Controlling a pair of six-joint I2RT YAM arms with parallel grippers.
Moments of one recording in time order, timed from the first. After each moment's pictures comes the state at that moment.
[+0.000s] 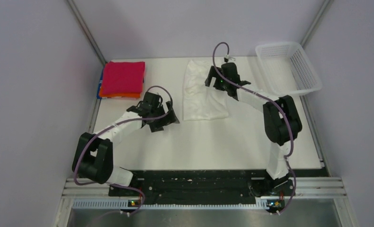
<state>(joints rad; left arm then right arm) -0.36 1.42 0.87 -0.45 0.16 -0.71 0.42 2.01 1.47 0.00 0.08 0.53</state>
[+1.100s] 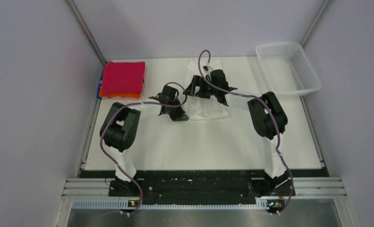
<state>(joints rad) -0.43 1.89 1.12 -0.24 0.26 -0.87 0.49 2.09 1.39 0.22 -0.42 0.61</state>
